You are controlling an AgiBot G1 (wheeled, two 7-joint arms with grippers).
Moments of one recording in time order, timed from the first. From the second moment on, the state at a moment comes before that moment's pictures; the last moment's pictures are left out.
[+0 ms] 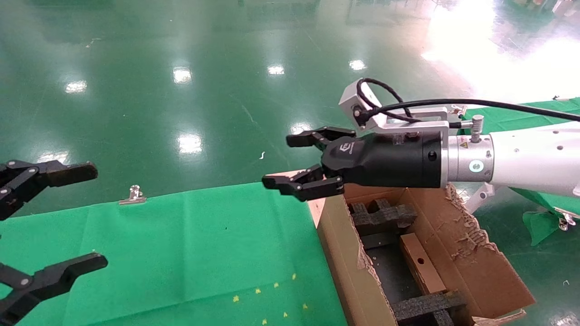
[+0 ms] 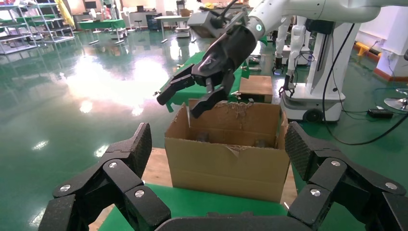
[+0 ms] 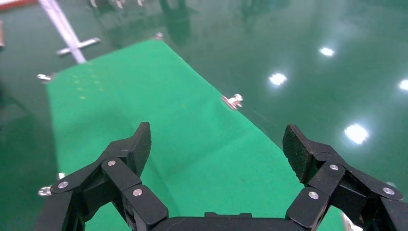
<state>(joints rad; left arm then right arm) -1.07 0.57 0.35 -1.23 0.65 1.44 -0.14 1.52 -0.54 -1.01 1.14 -0.72 -1.09 0.32</state>
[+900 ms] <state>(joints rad) -1.07 0.57 0.35 -1.23 0.65 1.44 -0.14 1.15 -0.60 -0.41 1.26 -0.73 -1.43 0.21</state>
